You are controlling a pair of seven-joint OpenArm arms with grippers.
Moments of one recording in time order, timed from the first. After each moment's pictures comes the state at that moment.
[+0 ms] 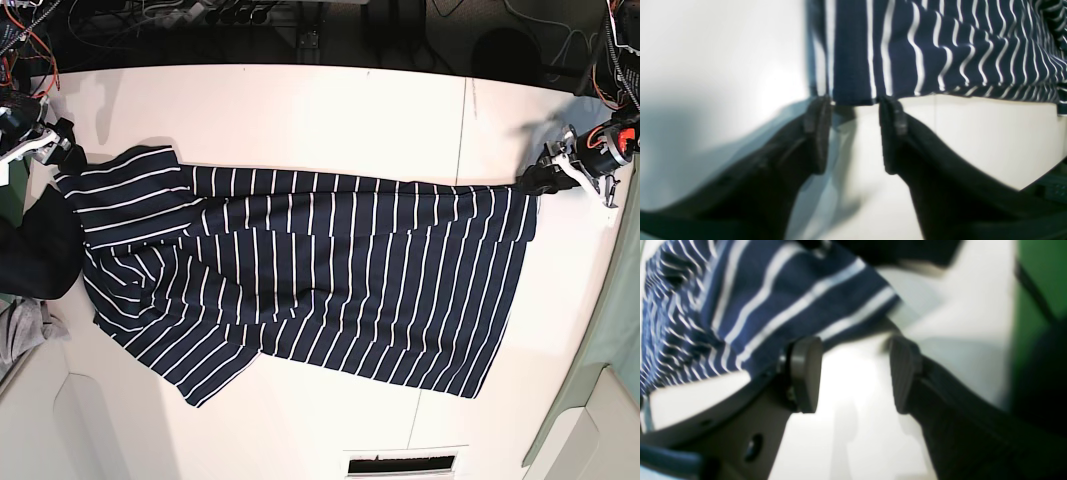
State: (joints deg) left arm 6.4 -29.6 -17.1 61.2 -49.8 -37.4 42.4; right arm -10.1 15.8 37.5 72.2 43.6 33.5 -51.1
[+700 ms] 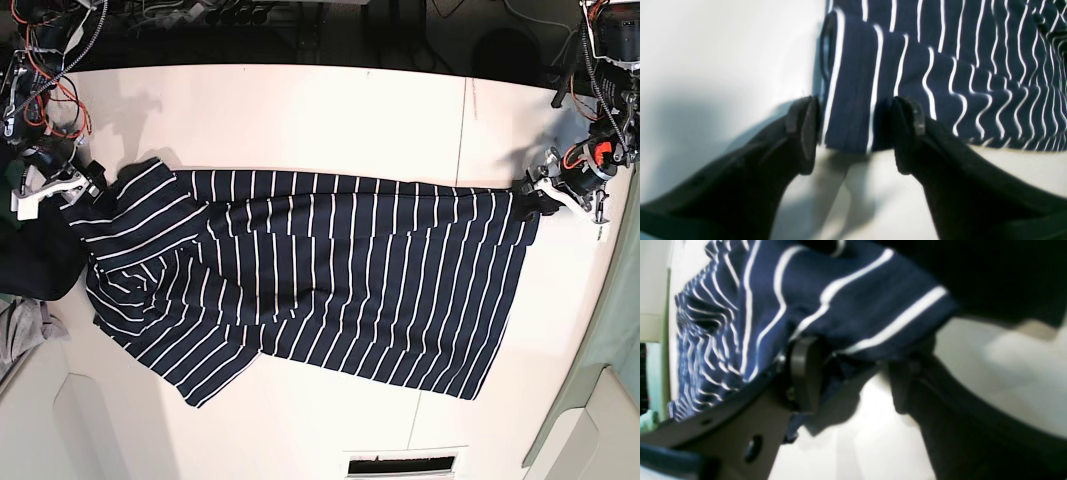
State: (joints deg) left arm 2.9 -25.0 -17.2 61.1 -41.3 -29.4 33.5; right arm 1.3 11.4 37.0 60.3 39.1 32.7 -48.1
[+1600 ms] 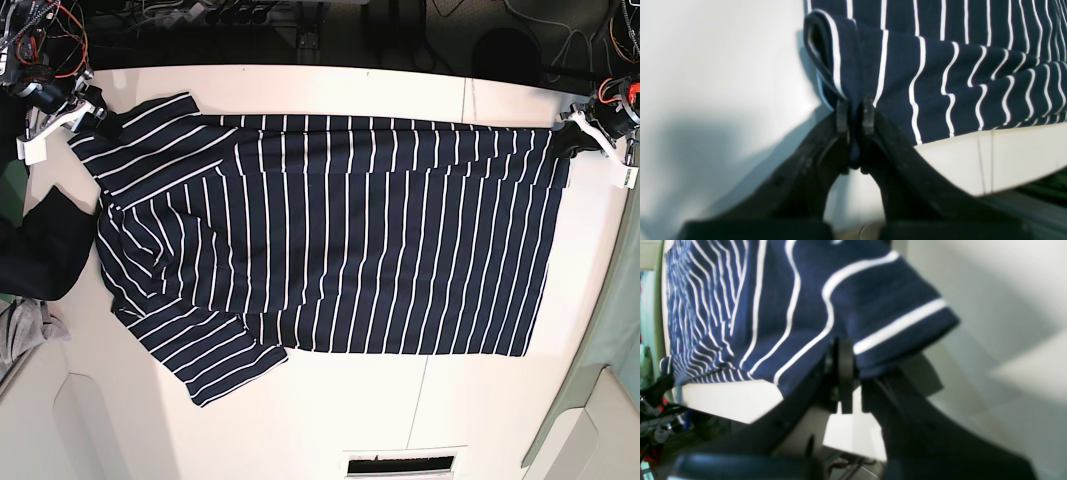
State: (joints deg) left arm 18.2 -34.0 -17.1 65.1 -42.8 -36.6 29.9; right arm -15.3 11.4 36.0 77.5 48.3 34.5 -59.7
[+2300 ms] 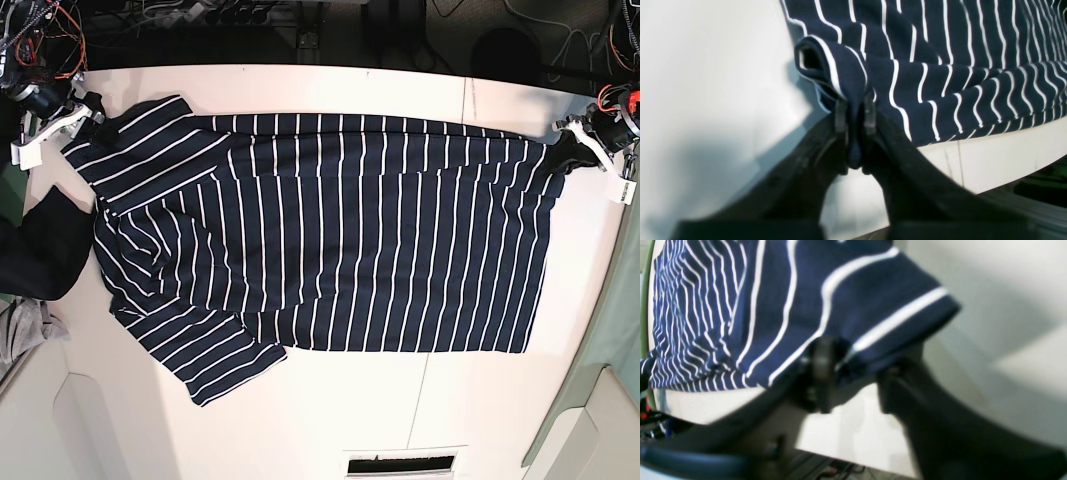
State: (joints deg) left arm 18.2 -34.0 -17.1 69.9 -44.9 -37.1 30.4; right arm -14.9 11.5 36.0 78.7 45.4 34.3 -56.4
